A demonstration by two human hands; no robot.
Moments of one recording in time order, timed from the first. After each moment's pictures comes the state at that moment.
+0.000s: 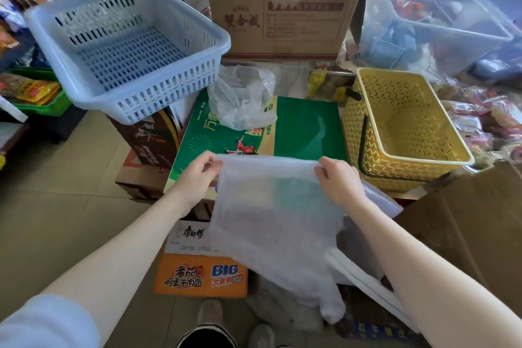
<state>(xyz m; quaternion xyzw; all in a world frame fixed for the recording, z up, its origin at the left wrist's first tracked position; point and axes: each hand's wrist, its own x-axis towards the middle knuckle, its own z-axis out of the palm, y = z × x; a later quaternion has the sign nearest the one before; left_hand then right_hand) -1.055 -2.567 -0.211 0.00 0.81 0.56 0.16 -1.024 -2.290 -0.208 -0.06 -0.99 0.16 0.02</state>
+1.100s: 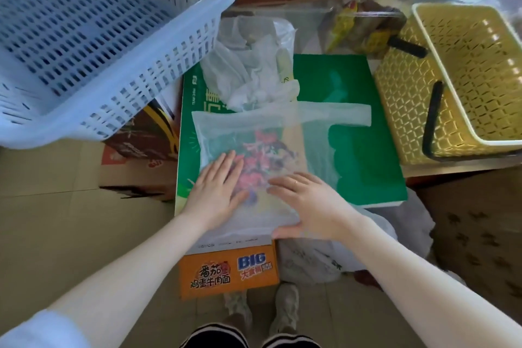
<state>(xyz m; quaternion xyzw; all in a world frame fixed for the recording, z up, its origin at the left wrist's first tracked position) -1.133 -2.612 -0.324 0.31 0.93 0.07 0.18 -1.063 -2.400 -0.260 0.21 -0.96 0.09 -0.13</state>
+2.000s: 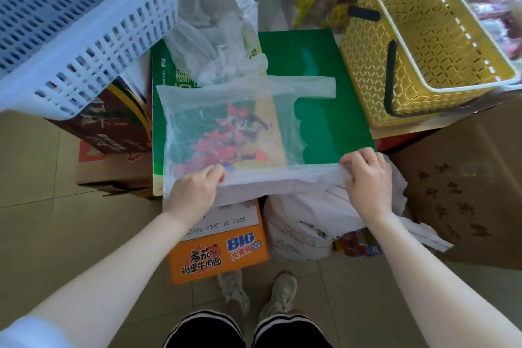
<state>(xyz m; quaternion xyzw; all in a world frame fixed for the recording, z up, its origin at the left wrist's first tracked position) -1.091 -2.614 -0.315 0.39 0.90 0.20 -0.01 -0.970 -2.320 -0.294 -0.17 -0.97 0.12 0.15</state>
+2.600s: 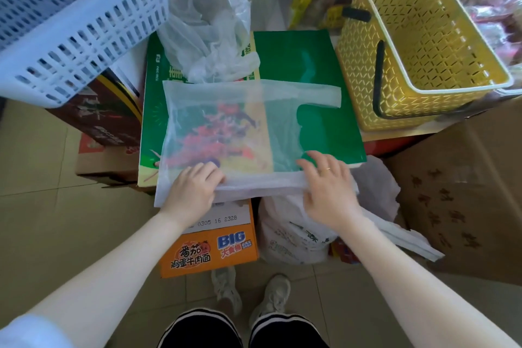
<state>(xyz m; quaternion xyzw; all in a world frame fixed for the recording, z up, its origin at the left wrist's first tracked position) -1.069 -2.594 -0.323 0.40 0.90 0.15 -0.03 -0.969 -2.341 -0.290 -0.04 -1.00 0.06 -0.04</state>
